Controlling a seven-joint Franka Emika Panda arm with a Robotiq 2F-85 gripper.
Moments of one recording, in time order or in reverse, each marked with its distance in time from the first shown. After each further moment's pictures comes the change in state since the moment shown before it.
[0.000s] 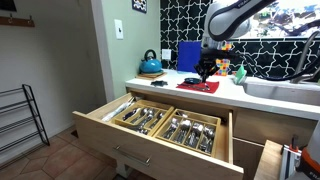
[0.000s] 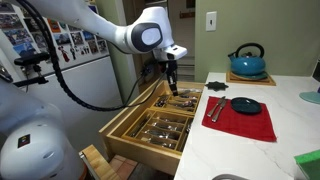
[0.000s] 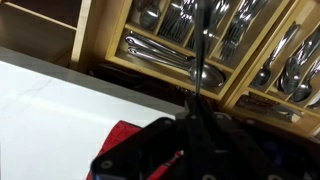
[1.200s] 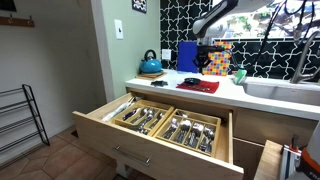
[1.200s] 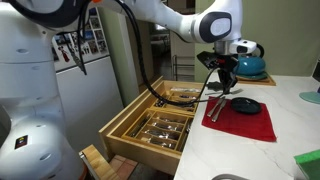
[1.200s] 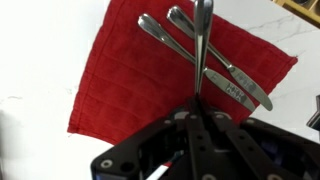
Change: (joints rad) arm -0.045 0.568 -0.234 0.674 0.127 -0.171 -0.362
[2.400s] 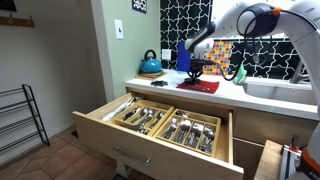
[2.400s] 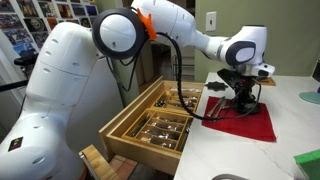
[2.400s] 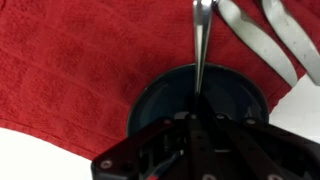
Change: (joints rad) arm -0.085 0.424 0.017 0.401 0.153 -0.033 -0.123
